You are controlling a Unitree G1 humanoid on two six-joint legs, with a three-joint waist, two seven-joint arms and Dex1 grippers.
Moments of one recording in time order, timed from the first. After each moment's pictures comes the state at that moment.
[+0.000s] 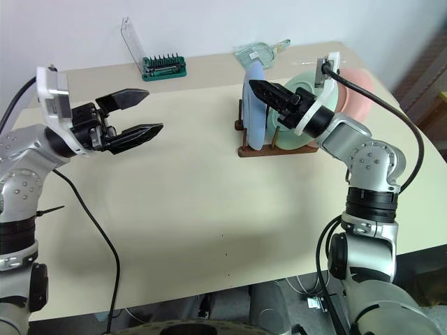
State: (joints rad) left arm -0.52 0.72 0.22 -0.22 -0.77 0.52 -0.96; right arm -0.76 -0.47 -0.28 0.04 0.98 0.88 0.50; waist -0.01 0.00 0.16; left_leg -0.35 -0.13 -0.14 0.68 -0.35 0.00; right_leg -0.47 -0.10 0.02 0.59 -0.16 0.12
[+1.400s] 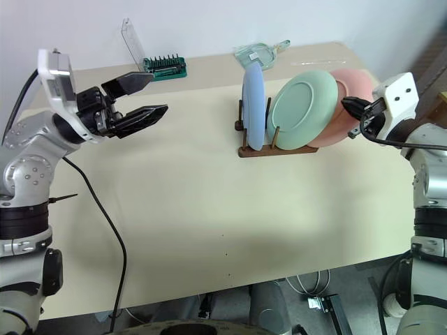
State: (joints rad) left arm -0.63 0.65 0.21 -0.14 -0.77 0.52 -0.96; right arm -0.55 -0.87 -0.22 0.29 0.30 0.16 0.83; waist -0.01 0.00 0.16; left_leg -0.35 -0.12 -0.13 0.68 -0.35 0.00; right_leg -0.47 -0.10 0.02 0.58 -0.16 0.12
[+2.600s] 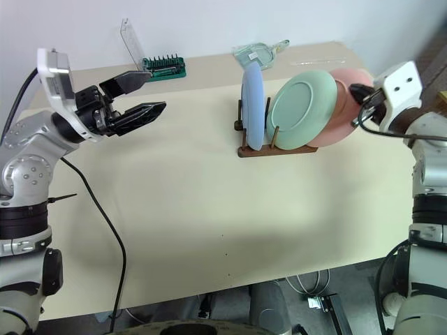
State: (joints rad) left arm -0.63 0.65 0.21 -0.13 -0.77 0.53 -0.94; right arm -0.63 -0.88 -0.20 0.41 0.20 0.04 0.80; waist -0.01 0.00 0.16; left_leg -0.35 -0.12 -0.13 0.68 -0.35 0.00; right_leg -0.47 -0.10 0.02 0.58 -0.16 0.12
